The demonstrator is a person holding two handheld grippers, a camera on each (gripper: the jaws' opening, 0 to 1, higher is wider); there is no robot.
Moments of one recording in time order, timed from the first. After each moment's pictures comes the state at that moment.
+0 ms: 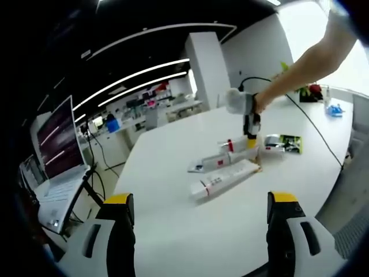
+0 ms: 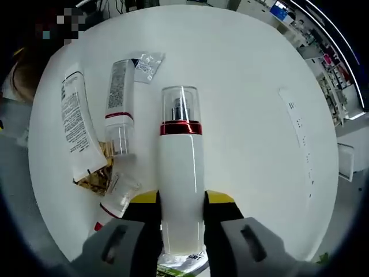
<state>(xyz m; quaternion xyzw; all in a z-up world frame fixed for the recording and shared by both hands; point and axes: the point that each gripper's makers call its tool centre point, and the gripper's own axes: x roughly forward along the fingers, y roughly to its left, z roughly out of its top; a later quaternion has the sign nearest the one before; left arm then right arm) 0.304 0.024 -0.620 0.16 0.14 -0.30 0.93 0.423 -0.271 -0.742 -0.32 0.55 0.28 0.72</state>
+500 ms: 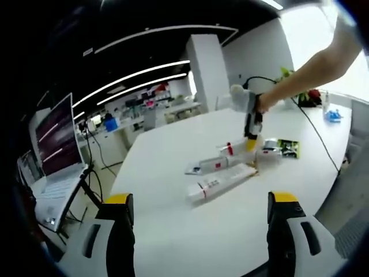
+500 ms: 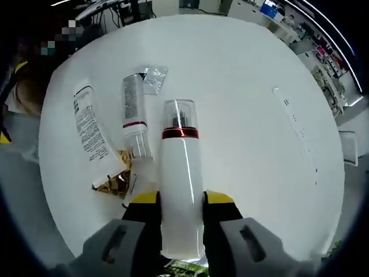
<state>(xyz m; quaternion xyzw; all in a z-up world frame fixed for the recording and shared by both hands) 0.297 0.019 -0.617 0.14 0.14 -0.31 0.93 0.408 -0.267 -0.724 -0.19 0.55 0.27 0.77</state>
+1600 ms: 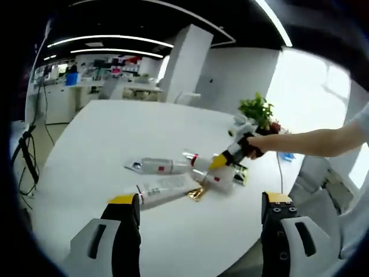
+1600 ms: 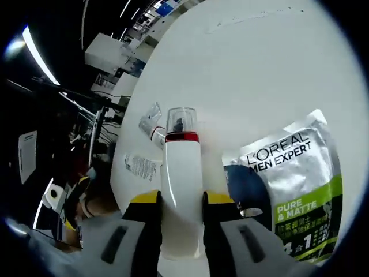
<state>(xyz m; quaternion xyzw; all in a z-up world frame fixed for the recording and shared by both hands) 0.294 -0.058 -0.614 -0.09 0.27 -0.50 0.82 0.329 -0.239 -0.730 0.32 0.51 0.22 0.77</state>
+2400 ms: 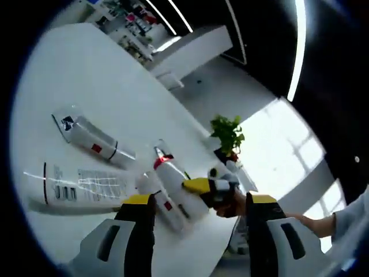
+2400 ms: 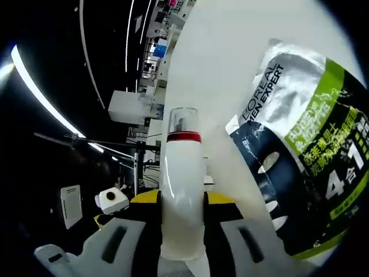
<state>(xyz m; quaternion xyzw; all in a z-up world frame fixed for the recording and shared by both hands) 0.326 -0.174 -0.634 -0.32 0.35 -0.53 0.70 0.322 -0.230 -0.696 0.53 0.35 0.24 0.74</state>
